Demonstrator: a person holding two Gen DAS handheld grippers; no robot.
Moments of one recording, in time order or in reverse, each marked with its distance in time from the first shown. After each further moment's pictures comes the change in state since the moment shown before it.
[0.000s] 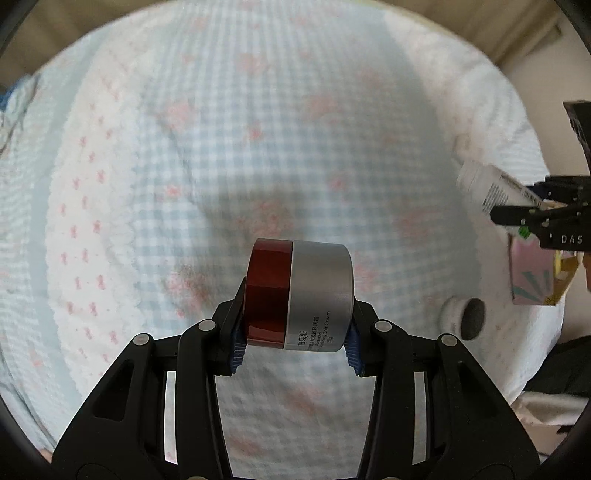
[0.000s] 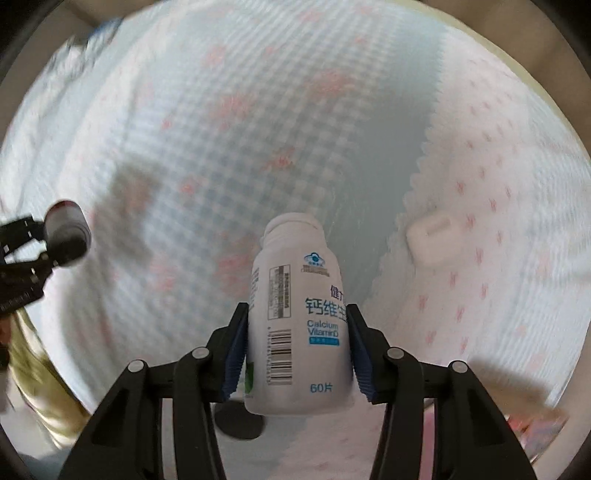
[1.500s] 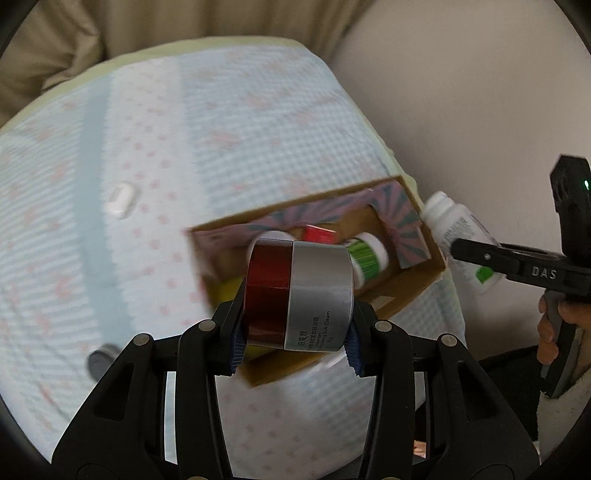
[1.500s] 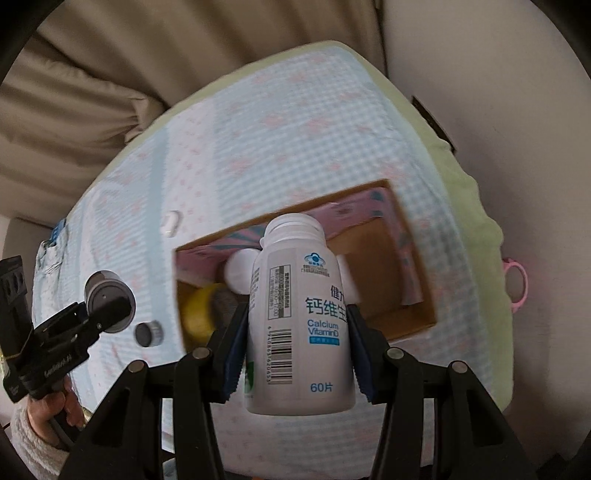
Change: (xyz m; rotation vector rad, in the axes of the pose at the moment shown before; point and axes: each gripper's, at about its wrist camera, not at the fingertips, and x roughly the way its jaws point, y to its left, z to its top) left arm -0.031 -0.495 0.005 0.232 -0.084 -0.241; right arm -0.175 -0.341 -0.305 0.633 -0.299 0.079
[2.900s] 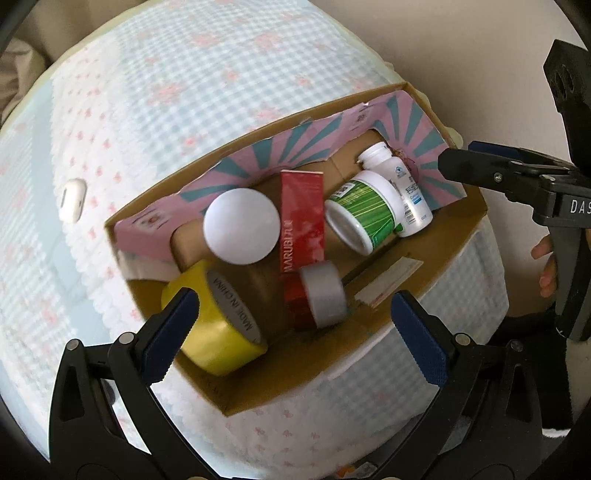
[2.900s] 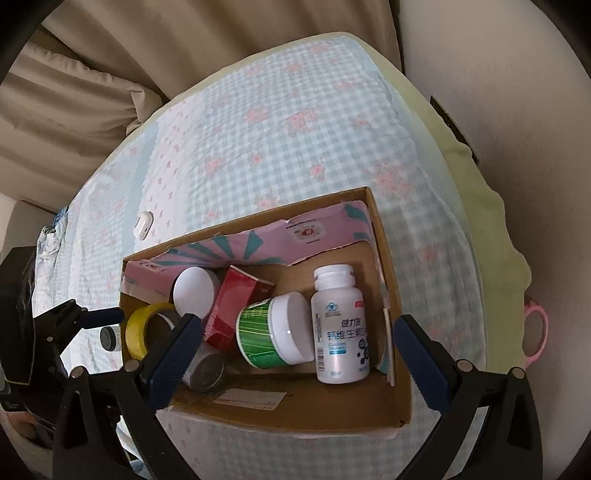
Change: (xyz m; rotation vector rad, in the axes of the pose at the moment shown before) left arm 0.092 -0.033 0.000 0.160 0.235 0.089; right arm 0.073 -0.052 0.025 -0.095 -0.030 0.060
